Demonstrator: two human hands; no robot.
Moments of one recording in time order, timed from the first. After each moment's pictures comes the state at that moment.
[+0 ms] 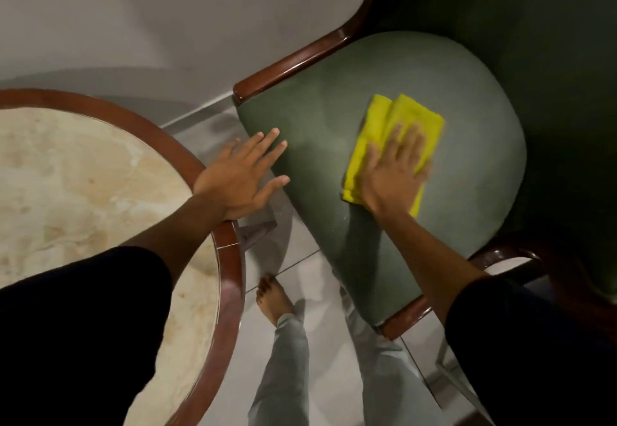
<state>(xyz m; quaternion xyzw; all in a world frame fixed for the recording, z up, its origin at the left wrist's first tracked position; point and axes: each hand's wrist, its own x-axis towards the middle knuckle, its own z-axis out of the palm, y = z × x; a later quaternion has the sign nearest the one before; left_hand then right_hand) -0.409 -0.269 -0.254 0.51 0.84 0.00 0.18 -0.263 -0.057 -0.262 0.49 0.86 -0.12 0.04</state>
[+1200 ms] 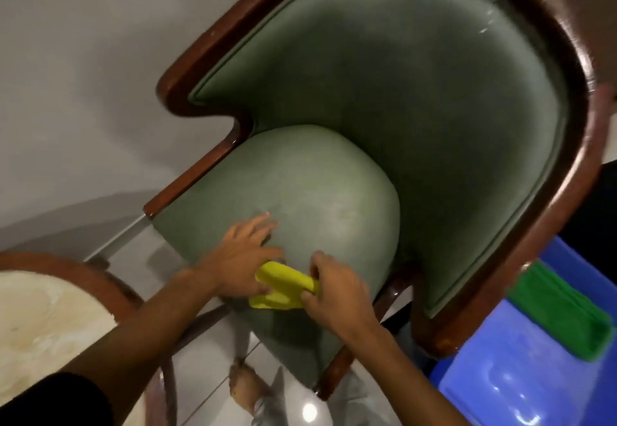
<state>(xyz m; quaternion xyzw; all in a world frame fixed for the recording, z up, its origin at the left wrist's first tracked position) -0.341 -0.119 -0.146 0.62 0.71 -0.08 0.32 -0.159 -0.031 -0.103 0.39 0.85 -0.33 0.16</state>
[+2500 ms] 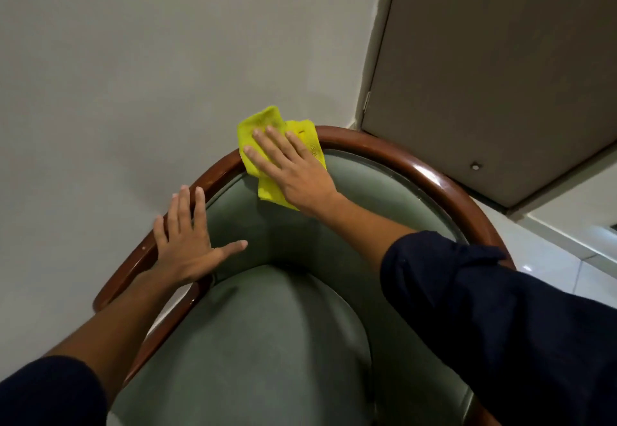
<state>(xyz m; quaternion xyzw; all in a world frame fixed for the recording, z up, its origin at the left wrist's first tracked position) -0.489 0.131 -0.056 0.39 0.91 0.06 0.12 -0.370 0.347 -0.036 0.11 0.98 0.13 -0.08</state>
